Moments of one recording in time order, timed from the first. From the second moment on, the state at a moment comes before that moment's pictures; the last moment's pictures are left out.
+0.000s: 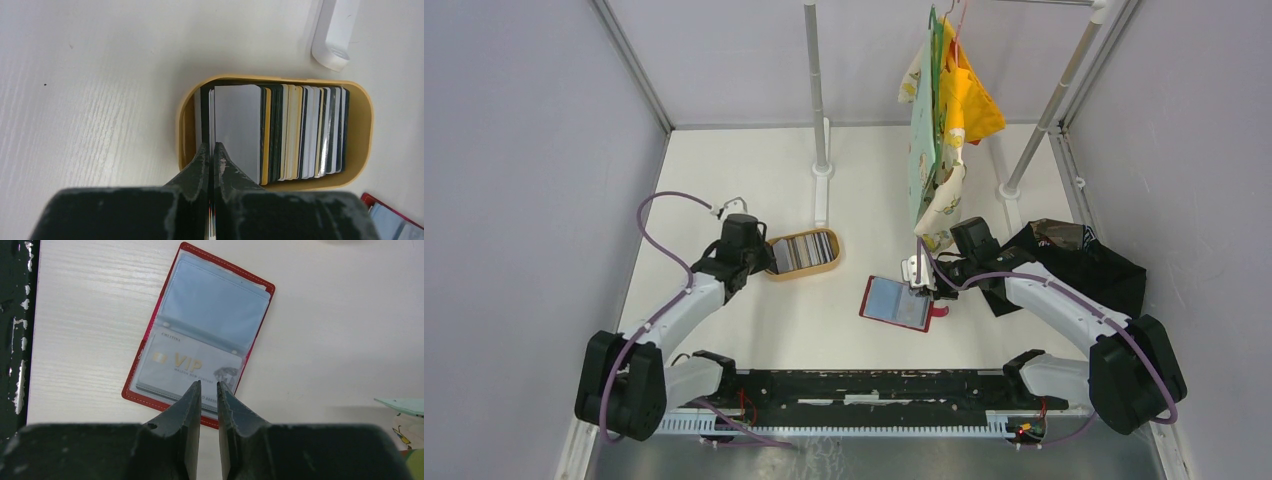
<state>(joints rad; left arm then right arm) -0.29 1.13 0.58 -0.20 -0.21 -0.58 0.47 1.21 0.67 -0.50 -0.70 -1.09</state>
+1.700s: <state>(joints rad) -0.28 1.23 0.67 -0.23 -0.26 -0.58 0.47 1.21 0.67 -0.50 -0.71 -1.09</state>
